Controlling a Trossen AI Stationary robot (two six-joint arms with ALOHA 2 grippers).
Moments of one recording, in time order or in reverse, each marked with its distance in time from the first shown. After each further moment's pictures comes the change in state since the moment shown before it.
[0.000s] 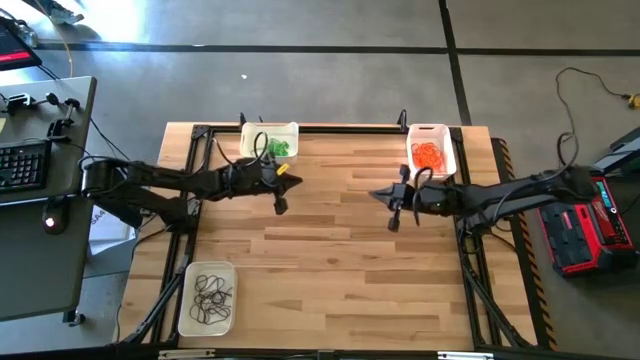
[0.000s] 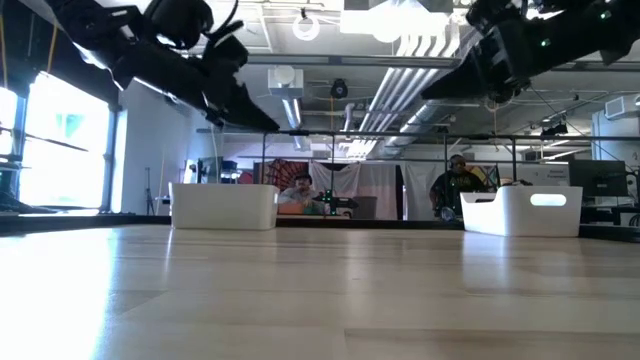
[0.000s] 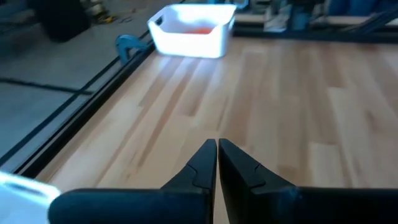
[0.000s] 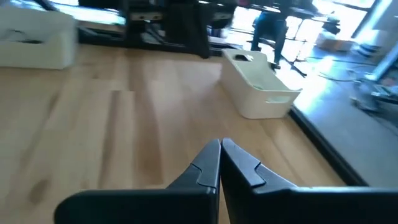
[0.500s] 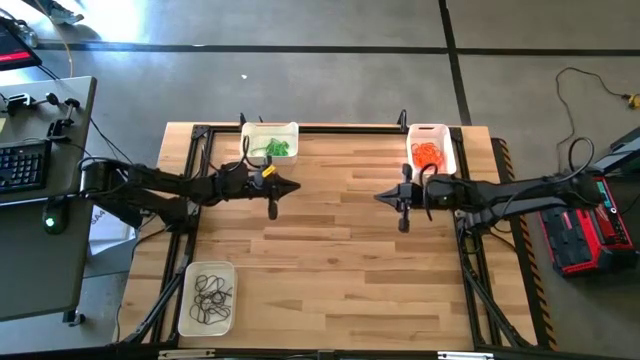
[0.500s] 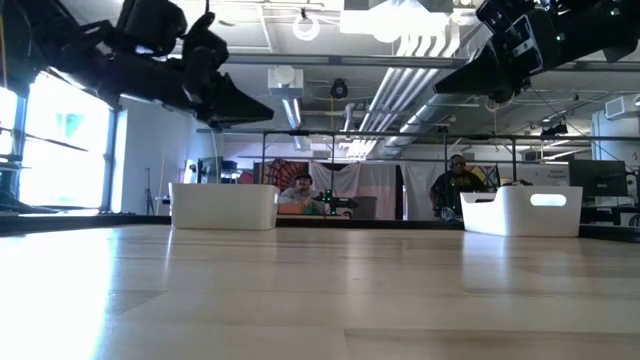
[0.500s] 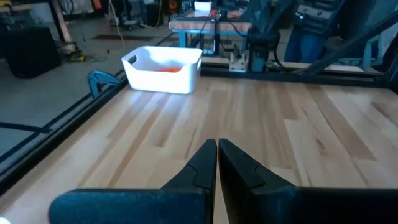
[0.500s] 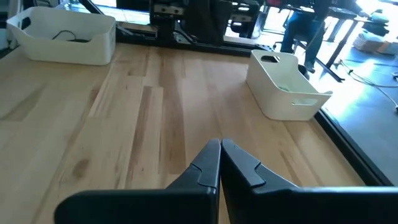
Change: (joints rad) left arm 0.004 -0.017 -0.153 0.330 0.148 -0.031; right arm -0.065 -0.119 0.000 -0.131 -0.206 -0.027
